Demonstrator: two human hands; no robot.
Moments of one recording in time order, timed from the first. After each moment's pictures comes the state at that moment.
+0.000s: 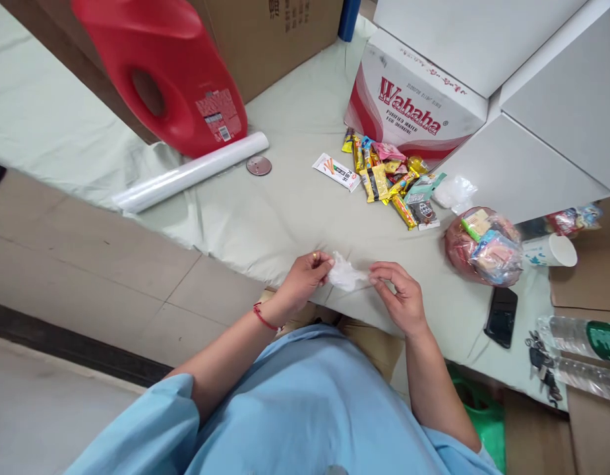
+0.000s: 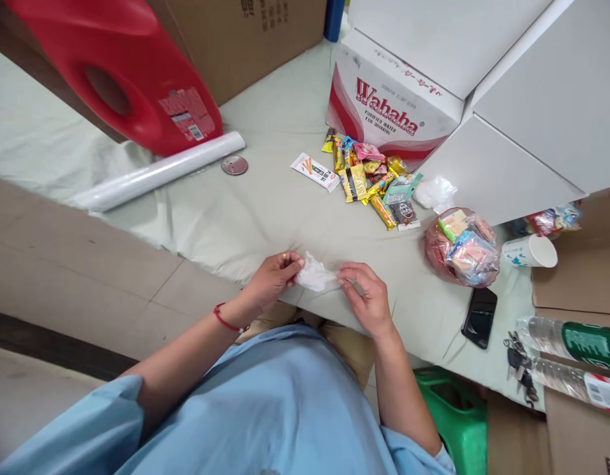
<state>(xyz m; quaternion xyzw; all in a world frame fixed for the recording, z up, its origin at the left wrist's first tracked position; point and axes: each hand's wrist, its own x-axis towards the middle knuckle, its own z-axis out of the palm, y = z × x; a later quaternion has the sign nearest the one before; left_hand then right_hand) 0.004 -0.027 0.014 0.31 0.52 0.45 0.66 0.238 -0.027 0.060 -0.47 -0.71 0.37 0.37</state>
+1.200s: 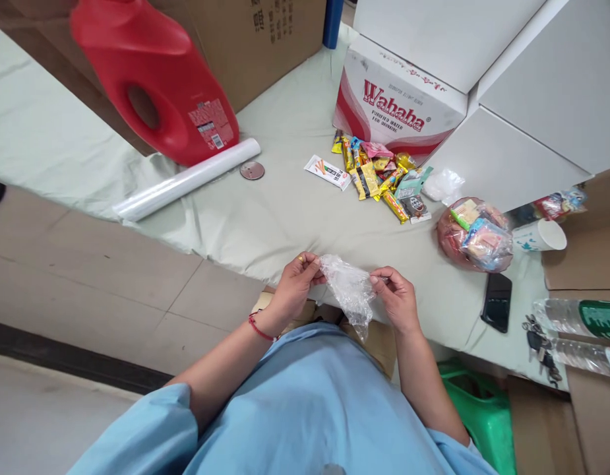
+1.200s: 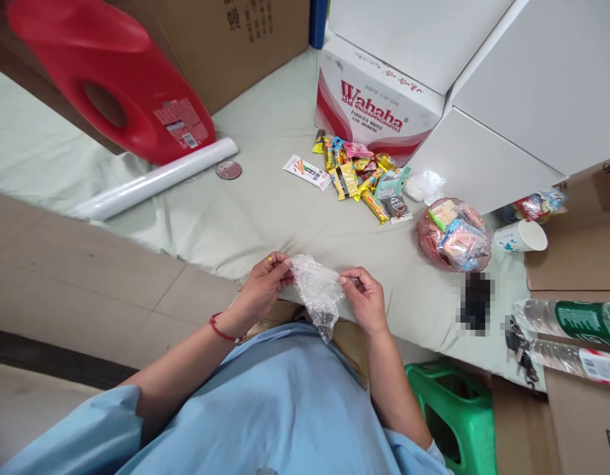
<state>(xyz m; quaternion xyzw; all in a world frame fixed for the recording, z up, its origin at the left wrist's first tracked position) 0.004 -0.049 0.017 0.24 0.50 0.51 0.66 0.236 -0.052 0.034 -0.56 -0.52 0.49 0.43</state>
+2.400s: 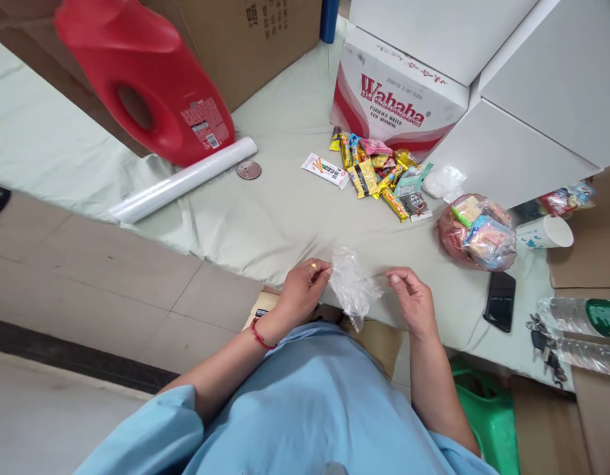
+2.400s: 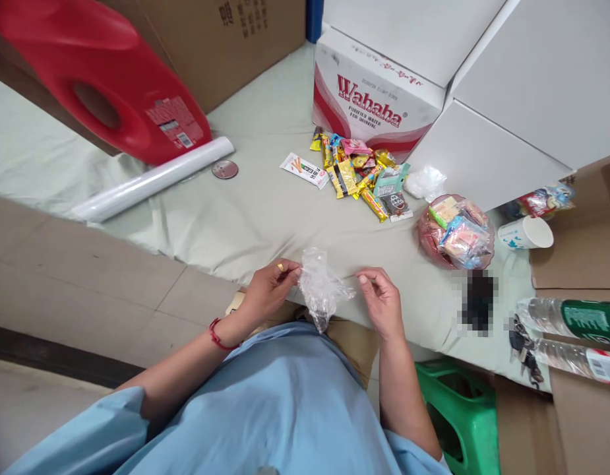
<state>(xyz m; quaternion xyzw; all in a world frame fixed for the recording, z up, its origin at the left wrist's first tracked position) 0.008 -0.055 0.023 0.55 0.57 0.40 0.46 0.269 -0.056 0.045 -0.57 -0.58 0.40 0.42</state>
